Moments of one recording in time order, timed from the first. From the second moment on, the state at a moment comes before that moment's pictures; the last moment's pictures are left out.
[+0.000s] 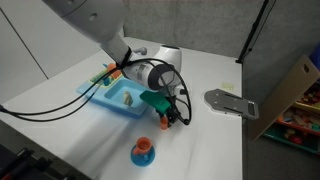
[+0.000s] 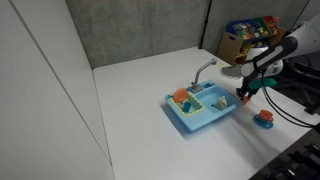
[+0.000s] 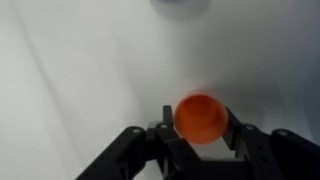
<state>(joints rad) -0.21 0.95 -0.19 -1.66 0.01 2.42 0.07</state>
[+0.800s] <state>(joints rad) -0.21 0.86 -0.19 -1.65 0.01 2.34 0.07</state>
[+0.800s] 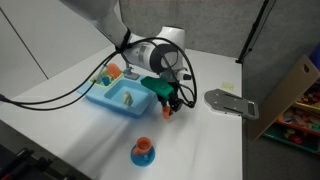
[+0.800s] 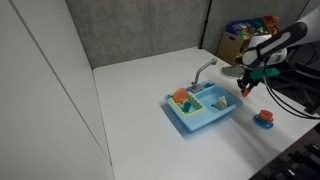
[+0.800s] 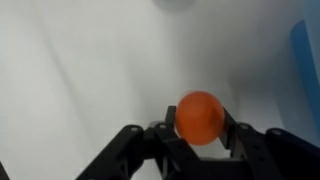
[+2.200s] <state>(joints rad) -0.16 0.78 -0.18 -1.69 0.01 2.38 0.07</state>
